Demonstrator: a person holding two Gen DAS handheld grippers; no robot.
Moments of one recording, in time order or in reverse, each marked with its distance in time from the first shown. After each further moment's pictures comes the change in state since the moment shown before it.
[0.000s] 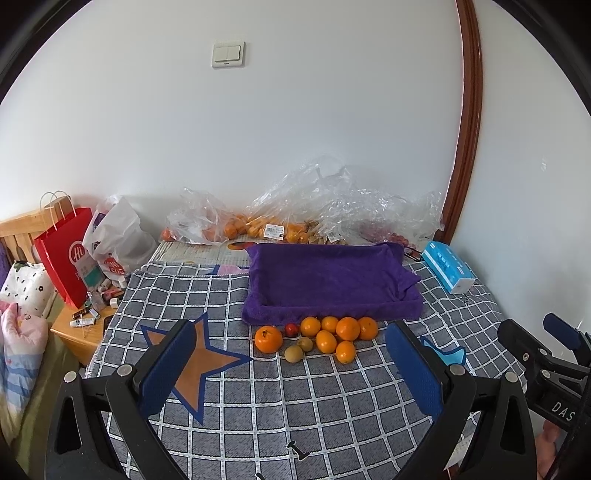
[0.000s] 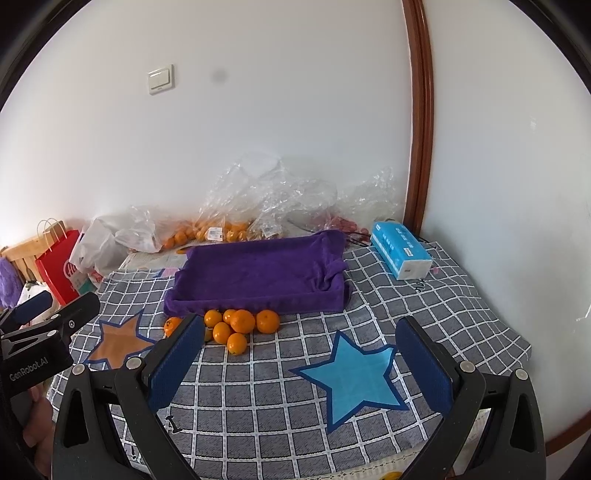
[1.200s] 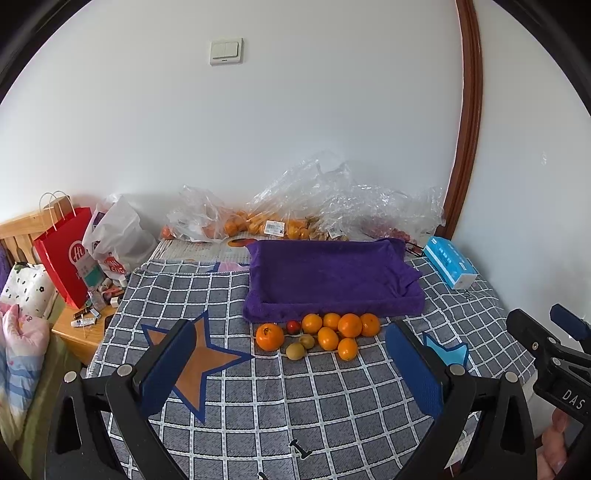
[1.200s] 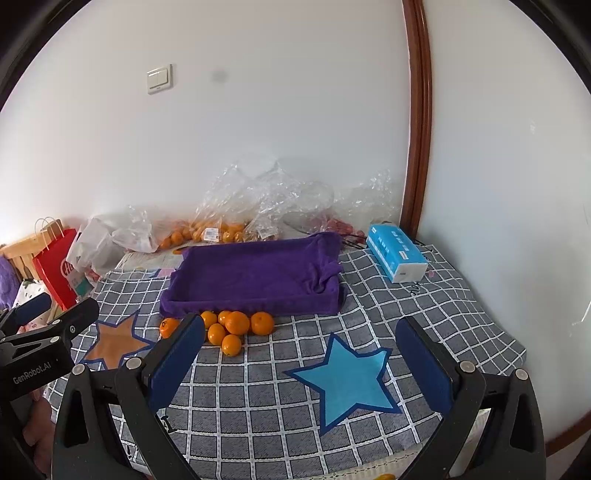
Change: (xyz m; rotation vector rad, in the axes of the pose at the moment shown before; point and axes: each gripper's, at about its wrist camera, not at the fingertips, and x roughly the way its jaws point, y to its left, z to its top) left arm 0.004 -0.003 0.003 0.008 0.015 0.004; right arm -0.001 -0.002 0.006 -0.007 0.004 -0.015
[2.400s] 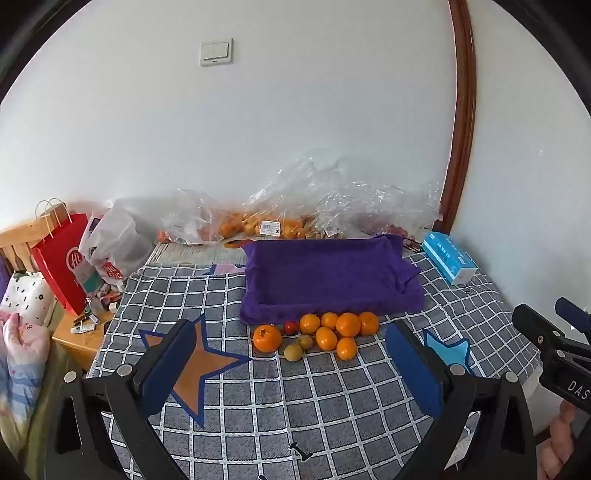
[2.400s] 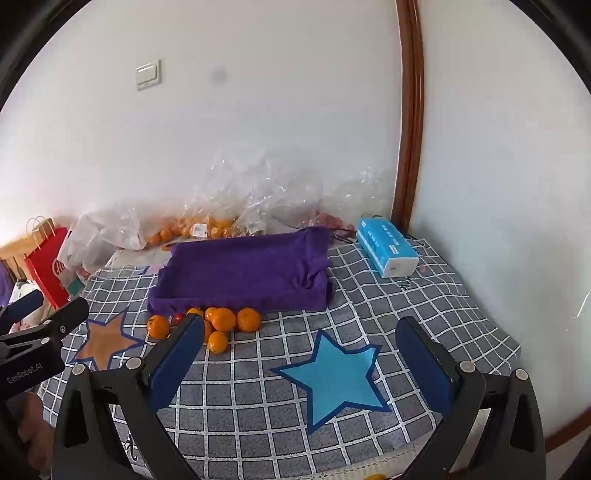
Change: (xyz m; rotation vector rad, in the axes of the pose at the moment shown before) left arm 0.006 -0.008 0.000 0.061 0.008 0.019; right arm 0.005 -0.009 -0.003 0.016 0.015 -0.019
